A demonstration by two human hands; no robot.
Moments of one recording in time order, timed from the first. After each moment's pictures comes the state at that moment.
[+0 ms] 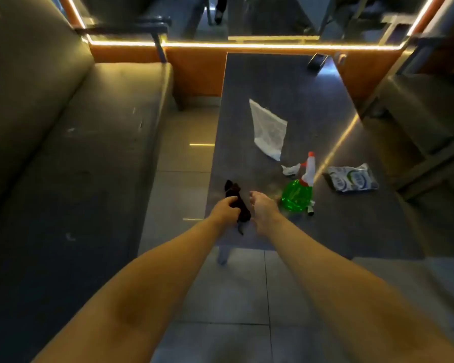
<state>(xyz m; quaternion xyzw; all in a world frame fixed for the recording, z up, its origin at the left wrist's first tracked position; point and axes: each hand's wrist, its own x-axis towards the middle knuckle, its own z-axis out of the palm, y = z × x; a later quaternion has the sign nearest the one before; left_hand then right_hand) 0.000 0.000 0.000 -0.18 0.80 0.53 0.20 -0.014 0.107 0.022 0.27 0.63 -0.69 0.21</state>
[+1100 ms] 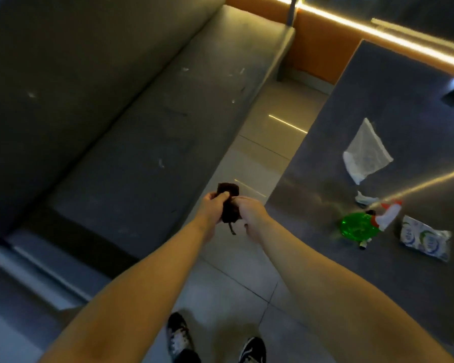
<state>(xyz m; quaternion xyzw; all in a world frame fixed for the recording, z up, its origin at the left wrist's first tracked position) 0.141 -0.123 0.086 -0.48 0.49 0.73 0.00 0.078 -0.030 0.117 0.14 0.71 -0.51 0.47</state>
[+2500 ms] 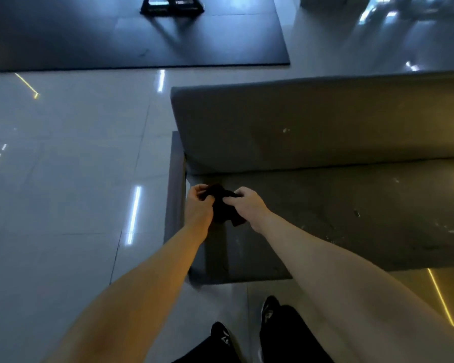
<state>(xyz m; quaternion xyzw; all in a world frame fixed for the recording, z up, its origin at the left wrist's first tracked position) 0.411 -0.346 0.240 -0.70 0.28 0.48 -0.46 0.274 -0.372 0.262 -0.45 0.65 -0.18 0.59</state>
